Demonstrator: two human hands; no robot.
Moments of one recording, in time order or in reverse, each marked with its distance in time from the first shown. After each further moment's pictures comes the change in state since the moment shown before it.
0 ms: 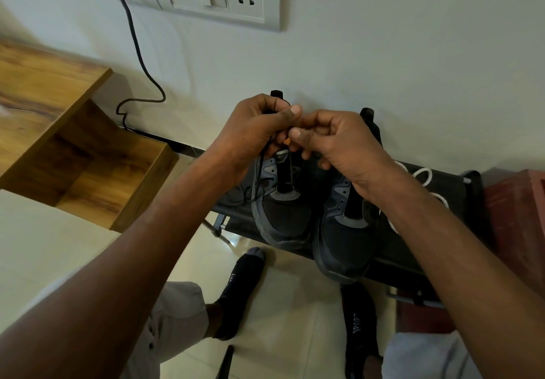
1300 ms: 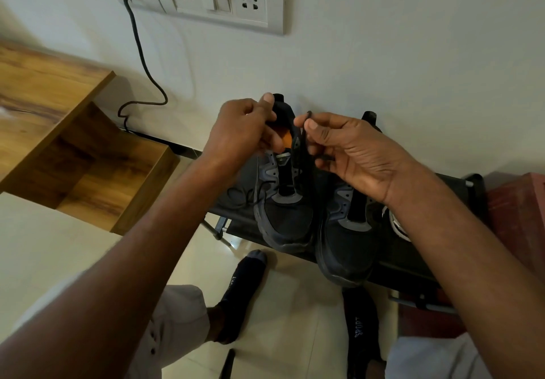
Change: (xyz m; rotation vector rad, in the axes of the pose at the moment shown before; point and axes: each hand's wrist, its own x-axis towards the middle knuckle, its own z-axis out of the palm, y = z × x) left_hand -0.003 0.005 -0.012 0.212 0.192 -0.051; right_hand 0.003 -0.002 -0.012 0.405 -0.117 0.210
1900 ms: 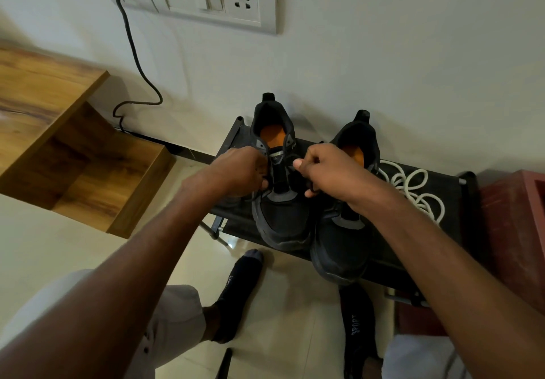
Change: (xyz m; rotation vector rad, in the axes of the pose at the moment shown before) left_hand 0.005 -0.034 0.003 0.992 -0.391 -0.006; right_hand 0.000 0.027 0.013 -0.757 0.177 0.190
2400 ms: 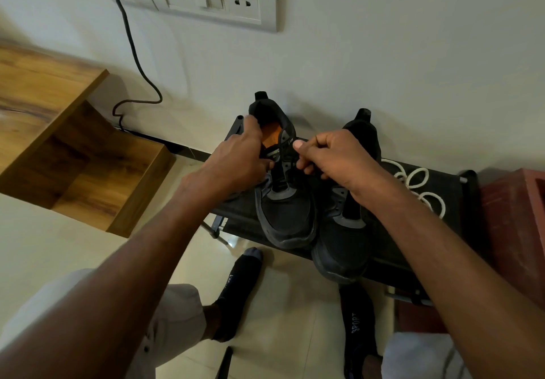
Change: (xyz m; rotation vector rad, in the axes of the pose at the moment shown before) left_hand 0.007 0.000 0.002 -0.122 0.270 0.033; right_hand 0.011 0.005 -0.007 0.153 0.123 -0.101
